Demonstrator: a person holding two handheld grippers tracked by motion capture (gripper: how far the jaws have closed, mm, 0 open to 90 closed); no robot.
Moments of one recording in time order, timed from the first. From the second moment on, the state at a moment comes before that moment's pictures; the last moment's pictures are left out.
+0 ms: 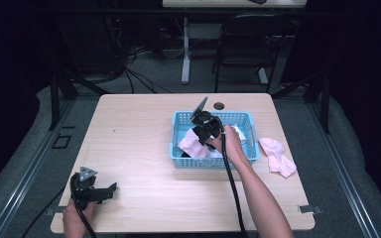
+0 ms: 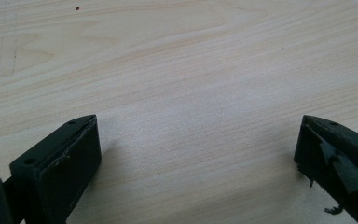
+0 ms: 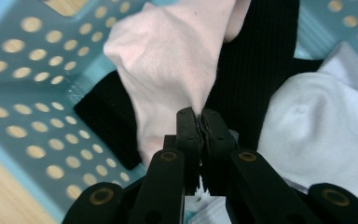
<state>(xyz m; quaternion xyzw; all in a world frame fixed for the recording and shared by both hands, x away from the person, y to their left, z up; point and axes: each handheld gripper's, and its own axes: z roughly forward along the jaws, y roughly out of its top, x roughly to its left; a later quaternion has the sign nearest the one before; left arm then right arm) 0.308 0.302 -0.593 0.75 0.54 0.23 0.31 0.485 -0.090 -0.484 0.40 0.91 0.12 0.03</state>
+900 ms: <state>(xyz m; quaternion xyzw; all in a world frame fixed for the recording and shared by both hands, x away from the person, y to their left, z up) 0.308 0.303 -0.593 0.74 0.54 0.23 0.32 0.450 -0.145 -0.389 0.41 0.88 0.21 0.11</state>
